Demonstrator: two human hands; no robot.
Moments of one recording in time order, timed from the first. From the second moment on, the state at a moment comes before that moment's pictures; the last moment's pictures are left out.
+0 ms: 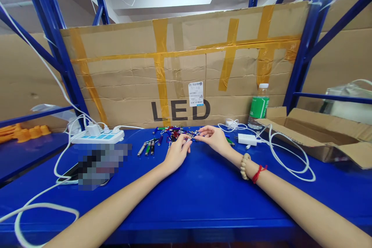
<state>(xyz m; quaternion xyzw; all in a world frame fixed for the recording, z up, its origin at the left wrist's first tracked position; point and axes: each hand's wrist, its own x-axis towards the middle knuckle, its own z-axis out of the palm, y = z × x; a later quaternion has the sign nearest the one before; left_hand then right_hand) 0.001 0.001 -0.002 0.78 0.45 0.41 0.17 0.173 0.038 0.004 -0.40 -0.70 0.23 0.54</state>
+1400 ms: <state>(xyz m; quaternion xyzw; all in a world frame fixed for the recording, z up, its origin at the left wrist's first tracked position) -0.001 0.001 -0.003 0.83 0.42 0.34 0.16 0.176 0.033 0.004 -0.29 -0.79 0.30 0.44</state>
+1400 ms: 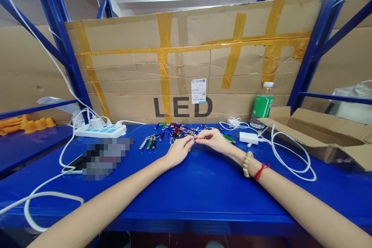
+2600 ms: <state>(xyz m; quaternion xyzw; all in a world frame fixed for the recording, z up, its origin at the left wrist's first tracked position) -0.001 -0.006 -0.003 0.85 0.39 0.34 0.09 0.166 0.018 0.005 -0.38 -0.75 0.36 0.41</state>
